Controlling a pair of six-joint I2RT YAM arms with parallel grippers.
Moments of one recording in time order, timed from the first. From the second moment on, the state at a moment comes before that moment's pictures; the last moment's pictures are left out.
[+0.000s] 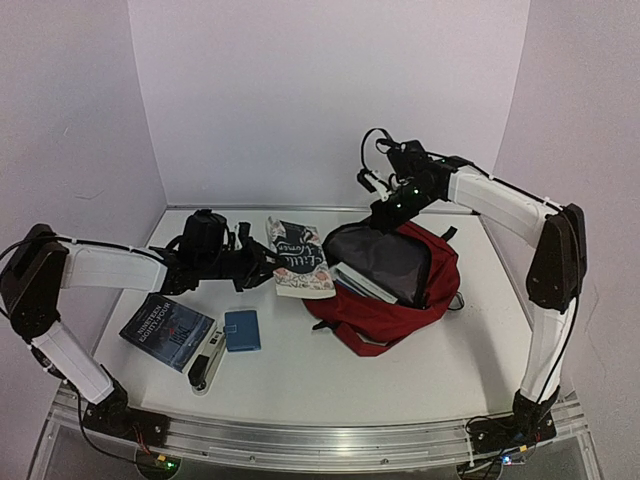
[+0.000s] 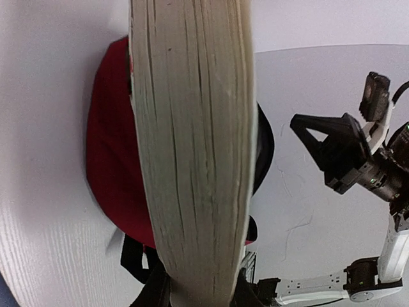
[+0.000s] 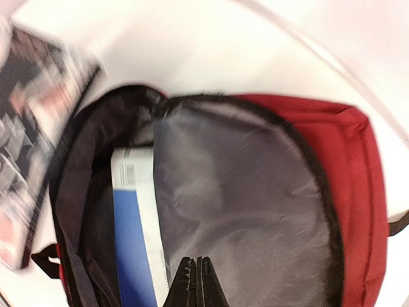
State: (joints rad) left arm -0.65 1.54 0.85 0.27 0.38 -1.15; right arm 0.55 1.99 1.86 -0.81 -0.10 -0.13
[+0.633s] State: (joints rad) left arm -0.66 1.45 0.81 0.35 0.31 -1.18; right arm 0.64 2.09 1.74 -0.83 -0.01 -0.20
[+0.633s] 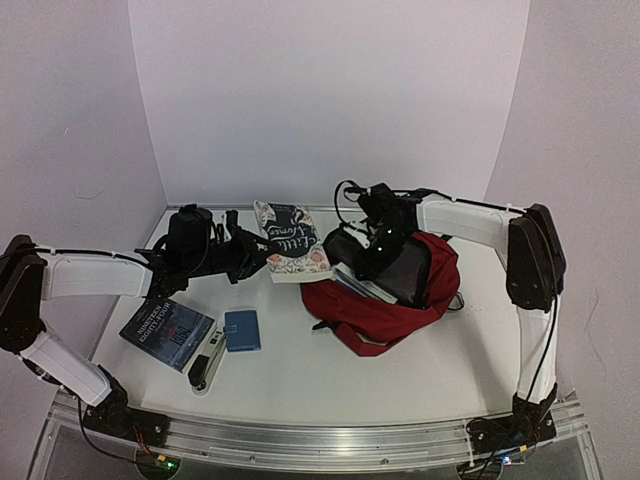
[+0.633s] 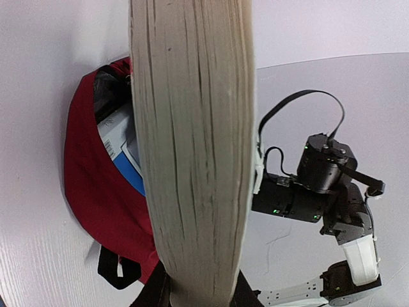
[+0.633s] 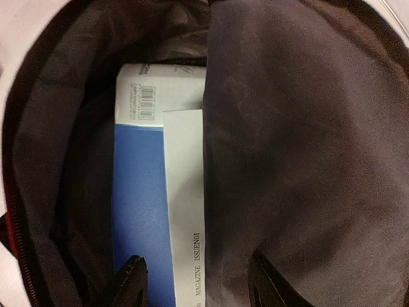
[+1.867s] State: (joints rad) left arm -0.70 1.83 0.98 0.48 0.48 -1.27; right arm 0.57 2.08 2.02 -0.85 -0.08 -0.08
